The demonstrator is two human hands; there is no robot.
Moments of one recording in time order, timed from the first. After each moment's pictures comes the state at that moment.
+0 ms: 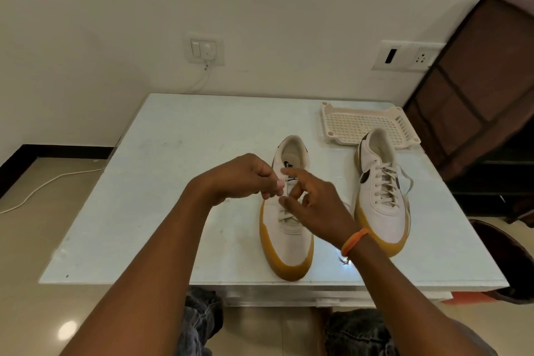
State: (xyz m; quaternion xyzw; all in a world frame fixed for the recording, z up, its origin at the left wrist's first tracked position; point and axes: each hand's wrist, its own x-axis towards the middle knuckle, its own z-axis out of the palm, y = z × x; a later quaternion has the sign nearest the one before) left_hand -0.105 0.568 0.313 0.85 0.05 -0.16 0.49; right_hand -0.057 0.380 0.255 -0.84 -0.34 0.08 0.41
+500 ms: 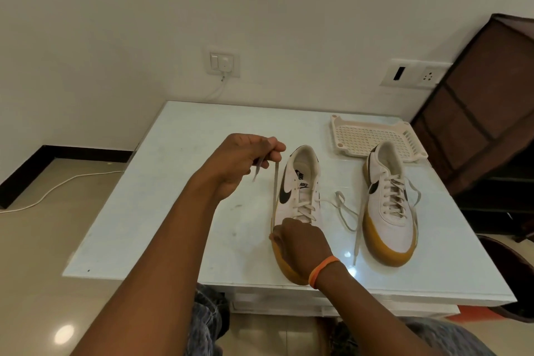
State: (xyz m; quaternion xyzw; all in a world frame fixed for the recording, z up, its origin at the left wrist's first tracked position) left_hand -0.127 0.580 0.347 0.72 0.16 0.03 0.67; right_hand -0.107 0.411 0.218 -0.90 -0.41 0.10 0.06
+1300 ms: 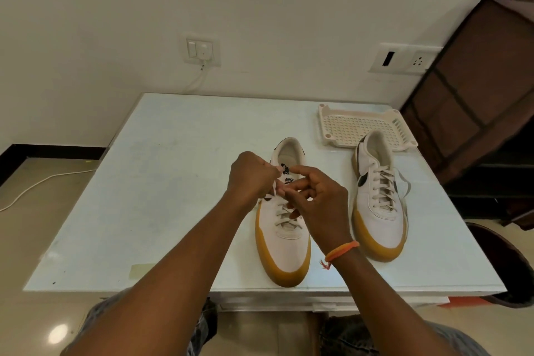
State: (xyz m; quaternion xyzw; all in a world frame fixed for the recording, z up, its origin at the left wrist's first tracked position) left_hand -0.075 0.529 0.286 0.81 0.32 0.03 0.50; right_hand -0.063 0.391 0.252 -0.80 -0.24 -0.05 0.55
